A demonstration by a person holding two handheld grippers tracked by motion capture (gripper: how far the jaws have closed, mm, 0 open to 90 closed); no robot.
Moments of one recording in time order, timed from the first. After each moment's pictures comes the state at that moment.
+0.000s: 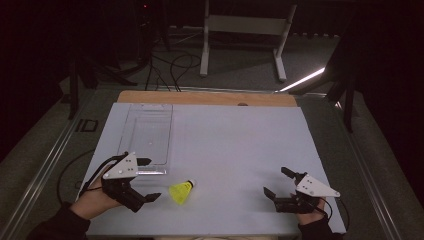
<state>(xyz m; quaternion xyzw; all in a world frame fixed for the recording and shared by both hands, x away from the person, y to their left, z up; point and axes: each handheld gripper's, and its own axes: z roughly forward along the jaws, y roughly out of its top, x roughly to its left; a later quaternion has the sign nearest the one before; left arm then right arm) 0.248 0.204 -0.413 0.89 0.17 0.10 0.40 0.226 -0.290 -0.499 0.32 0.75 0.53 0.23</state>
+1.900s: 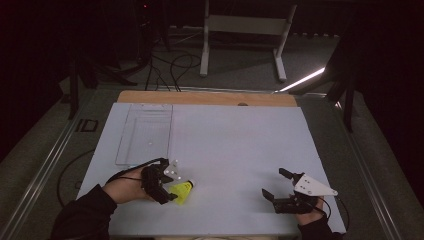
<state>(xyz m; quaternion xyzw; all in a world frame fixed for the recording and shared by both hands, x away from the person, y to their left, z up) 0.285 0.133 -0.467 0.98 0.12 0.03 0.18 0.227 -0.287 -0.501 0.31 0.76 0.52 0.22</state>
